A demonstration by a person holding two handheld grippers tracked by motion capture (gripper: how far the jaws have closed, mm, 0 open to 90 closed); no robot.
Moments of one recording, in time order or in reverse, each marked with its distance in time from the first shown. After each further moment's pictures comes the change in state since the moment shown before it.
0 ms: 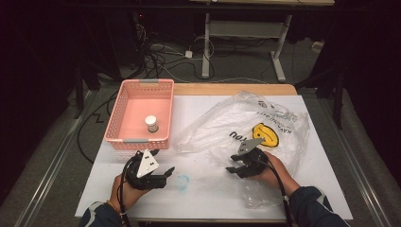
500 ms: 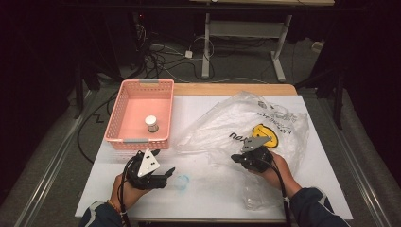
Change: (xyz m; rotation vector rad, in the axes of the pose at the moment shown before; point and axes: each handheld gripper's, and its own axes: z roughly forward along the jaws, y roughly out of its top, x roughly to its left) left arm 0.001 0.000 0.001 -0.002 -0.005 0.009; right arm 0.003 0.005 -0.020 -0.071 -0.100 0.021
